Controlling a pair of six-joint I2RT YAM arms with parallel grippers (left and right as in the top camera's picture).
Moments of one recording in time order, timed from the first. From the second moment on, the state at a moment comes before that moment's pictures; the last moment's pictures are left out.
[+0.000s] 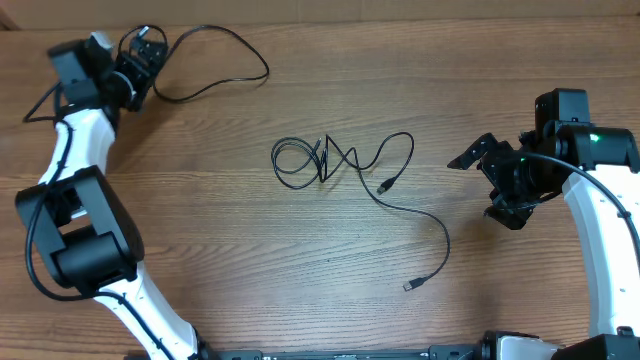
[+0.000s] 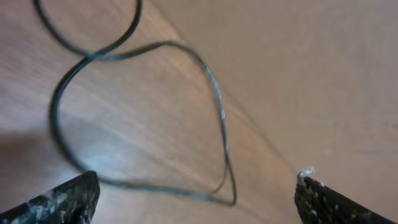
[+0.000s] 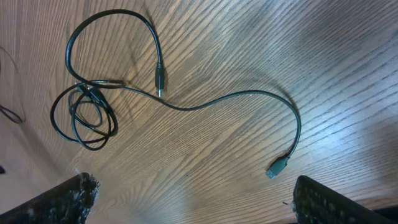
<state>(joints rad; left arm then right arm) 0.35 2.11 1.57 -0.14 0.60 -0.66 -0.09 1.44 1.30 -1.28 -0.38 0.72</state>
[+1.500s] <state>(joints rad) 0.05 2.22 1.58 -0.35 0.06 0.16 -0.09 1.44 1.30 -1.28 -0.38 0.72</state>
